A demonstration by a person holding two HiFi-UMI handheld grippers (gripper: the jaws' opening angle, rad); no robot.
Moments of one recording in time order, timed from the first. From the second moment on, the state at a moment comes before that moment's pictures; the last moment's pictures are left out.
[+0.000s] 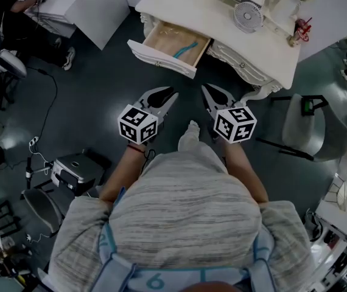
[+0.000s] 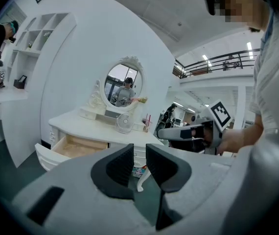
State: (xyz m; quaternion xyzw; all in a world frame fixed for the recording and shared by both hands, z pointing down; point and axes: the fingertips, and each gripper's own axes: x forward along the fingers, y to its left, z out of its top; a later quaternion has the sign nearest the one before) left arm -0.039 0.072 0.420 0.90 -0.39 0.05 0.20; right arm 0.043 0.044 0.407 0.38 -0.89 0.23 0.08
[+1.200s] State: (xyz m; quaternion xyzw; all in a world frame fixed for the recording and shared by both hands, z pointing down) left arm -0.054 -0.071 0.486 0.85 -0.47 0.10 0.23; right arm 0.046 -0.109 0.445 0.30 -0.92 0.23 0.11
